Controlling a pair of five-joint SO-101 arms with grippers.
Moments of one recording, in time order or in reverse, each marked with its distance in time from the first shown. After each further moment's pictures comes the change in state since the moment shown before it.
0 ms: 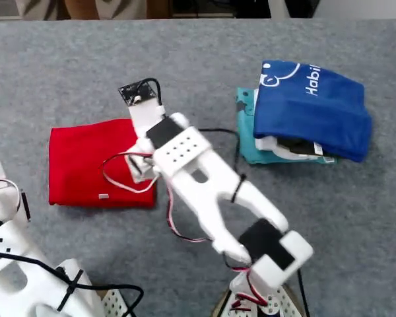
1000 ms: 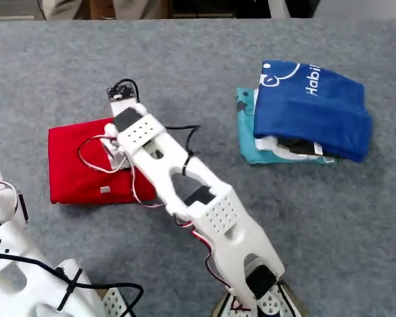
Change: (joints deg) left arm -1.5 0.0 0.1 0.0 -0.1; right arm 0.4 41.6 -43.3 10.8 -4.7
